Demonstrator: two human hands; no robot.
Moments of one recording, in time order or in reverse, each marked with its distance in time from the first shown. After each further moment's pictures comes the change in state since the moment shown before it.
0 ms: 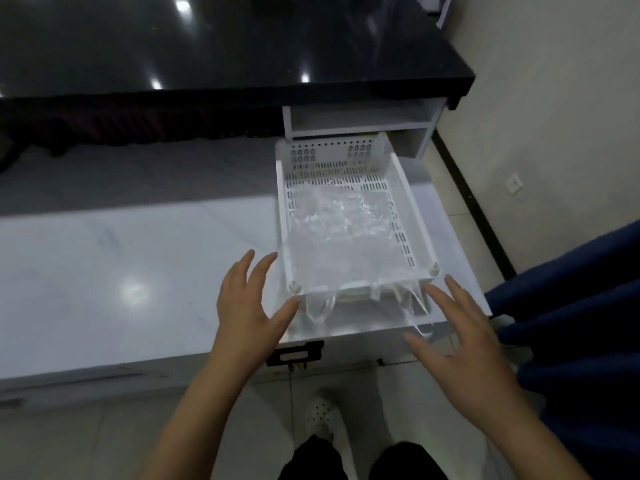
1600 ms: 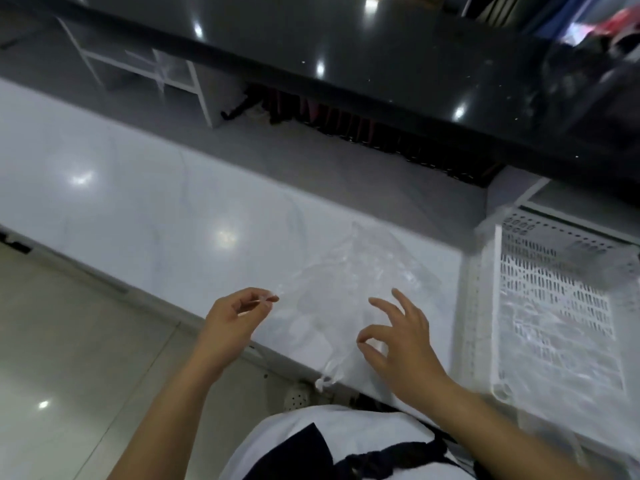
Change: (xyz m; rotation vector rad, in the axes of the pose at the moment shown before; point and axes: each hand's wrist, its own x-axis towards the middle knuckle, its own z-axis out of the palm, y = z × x) left_hand -0.013 -0.249 -0.152 -0.617 0.293 -0.433; right_hand 0.103 -0.171 0.267 -0.386 -0.483 -0.631
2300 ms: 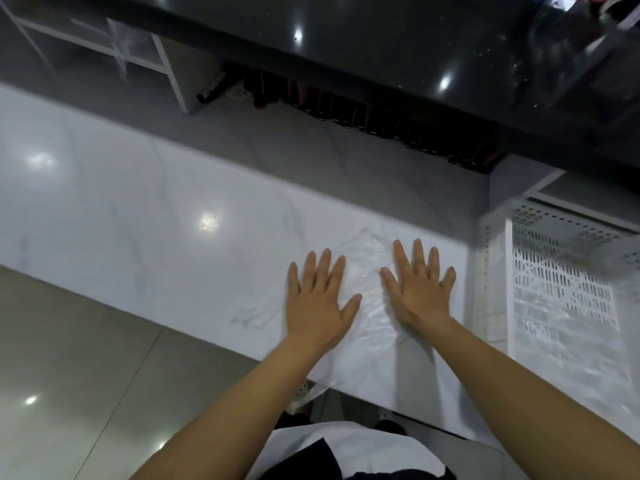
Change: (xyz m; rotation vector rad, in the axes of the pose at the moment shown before) left_hand 0.076 -0.019 0.122 1.107 -0.148 0.313; right_hand 0.108 0.083 0.022 -0.367 0.012 0.434
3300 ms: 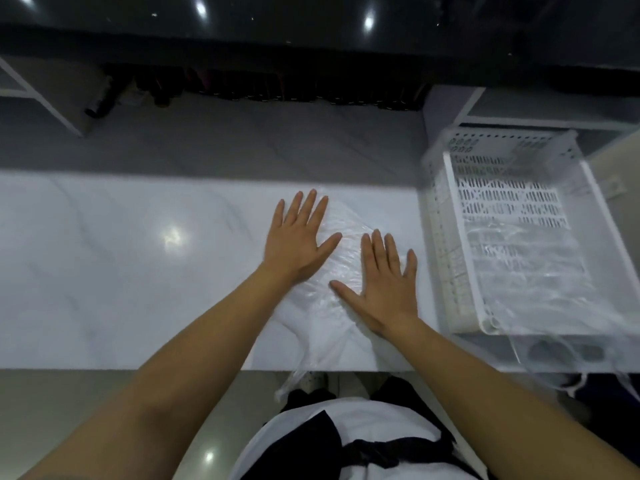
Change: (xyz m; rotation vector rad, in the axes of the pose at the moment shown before) left_hand 0.103 0.011 -0.011 0.117 -0.008 0.360; right_hand -0.059 -0.009 0.031 0.064 0.093 0.057
